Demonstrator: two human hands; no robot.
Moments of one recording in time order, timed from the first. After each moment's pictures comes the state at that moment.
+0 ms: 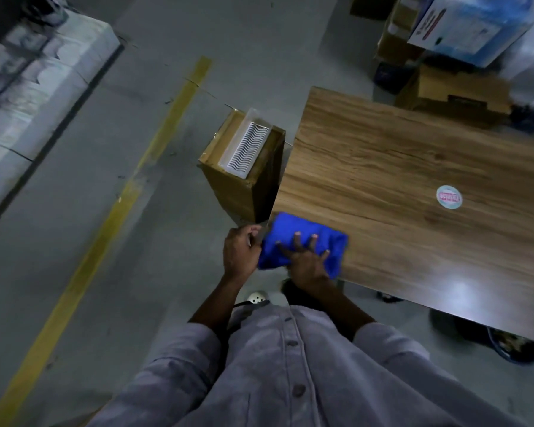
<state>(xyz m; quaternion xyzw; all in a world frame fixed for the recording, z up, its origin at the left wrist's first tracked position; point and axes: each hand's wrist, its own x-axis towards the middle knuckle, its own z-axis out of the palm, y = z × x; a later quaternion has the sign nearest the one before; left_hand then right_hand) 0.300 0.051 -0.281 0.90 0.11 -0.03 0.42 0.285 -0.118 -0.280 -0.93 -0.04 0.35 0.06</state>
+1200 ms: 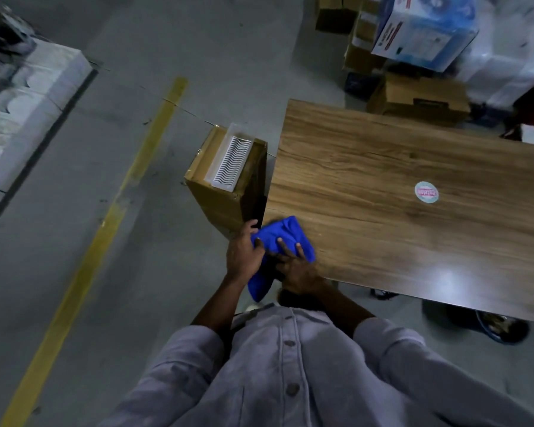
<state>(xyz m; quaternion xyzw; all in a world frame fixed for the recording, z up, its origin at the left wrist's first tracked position) 0.321 0.041 -0.263 0.89 0.06 -0.09 0.44 0.286 -0.129 -0.298 -0.93 -0.21 0.30 0.09</state>
